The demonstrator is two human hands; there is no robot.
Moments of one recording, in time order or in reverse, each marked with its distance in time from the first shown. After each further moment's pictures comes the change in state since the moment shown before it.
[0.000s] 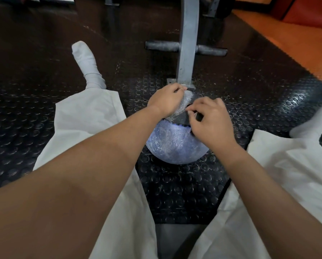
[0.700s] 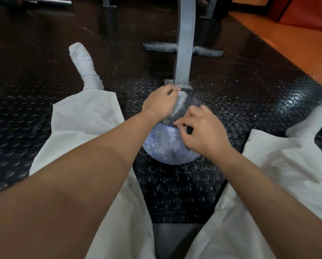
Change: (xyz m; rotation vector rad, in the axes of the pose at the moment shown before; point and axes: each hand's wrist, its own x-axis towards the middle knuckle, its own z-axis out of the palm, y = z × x) left_hand -0.004 -0.008 0.003 -0.016 0.073 -0.009; right_hand -0.014 -0.008 -0.006 -0.045 -0.108 -0.194
